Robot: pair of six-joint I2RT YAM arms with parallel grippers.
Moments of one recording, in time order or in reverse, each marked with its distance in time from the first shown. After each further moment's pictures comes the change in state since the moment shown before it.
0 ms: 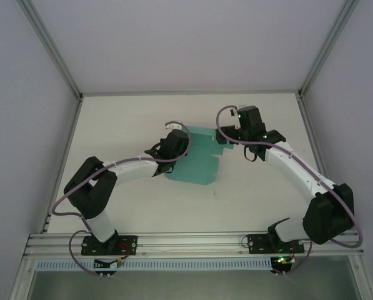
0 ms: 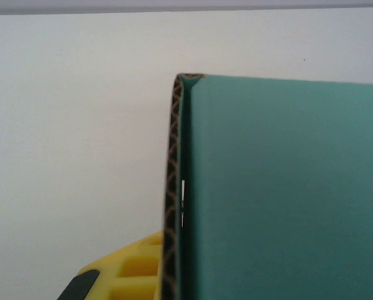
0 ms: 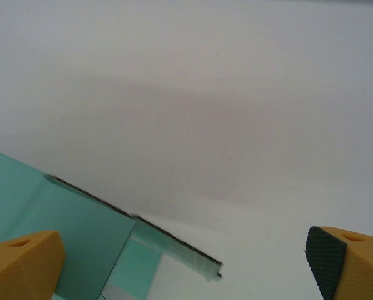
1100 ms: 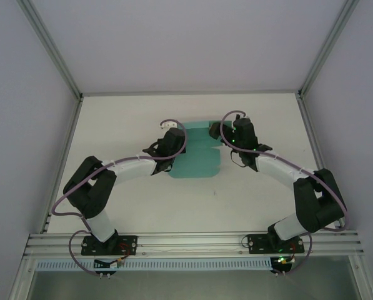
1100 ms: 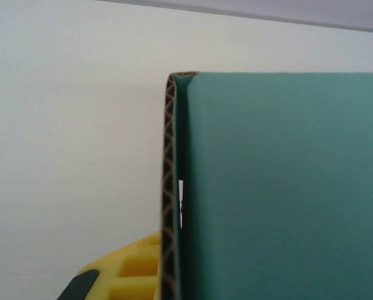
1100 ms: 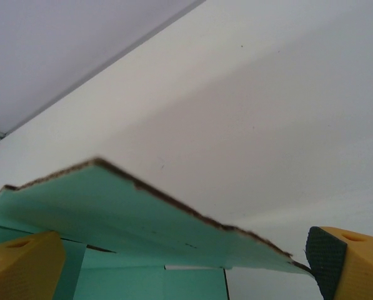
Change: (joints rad) left arm 0.017 -0.001 0.000 0.005 0.018 -0.110; right arm 0.008 0.103 -0.249 0.574 -0.046 0.562
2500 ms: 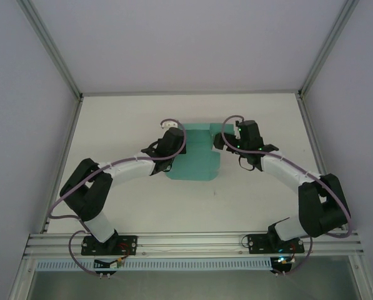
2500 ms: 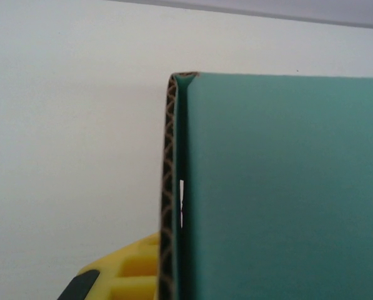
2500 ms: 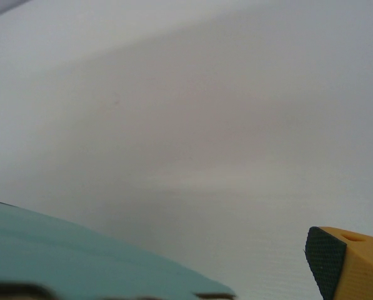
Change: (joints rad) left arm -0.008 -0.032 0.004 -0.041 0.033 0.005; right arm -0.051 -0.042 -0.004 -0.207 -0.107 -0.235
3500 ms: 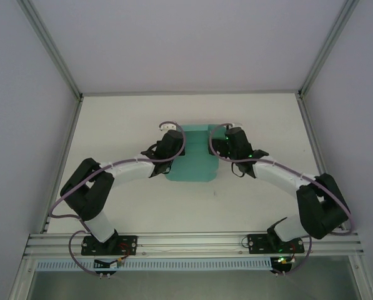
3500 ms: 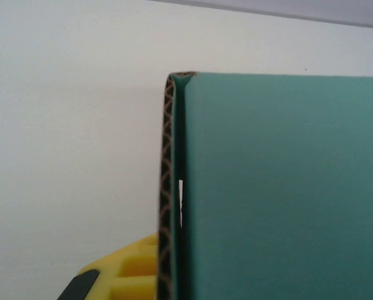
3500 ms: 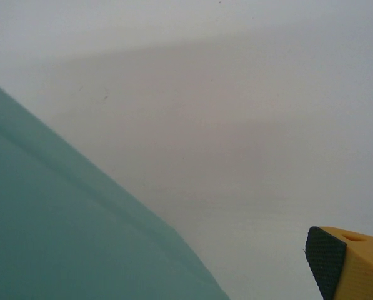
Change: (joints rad) left arm 0.006 0.006 -0.059 0.084 -0.002 0.004; right arm 0.127 -0.033 -0.043 0.011 0.246 -0.080
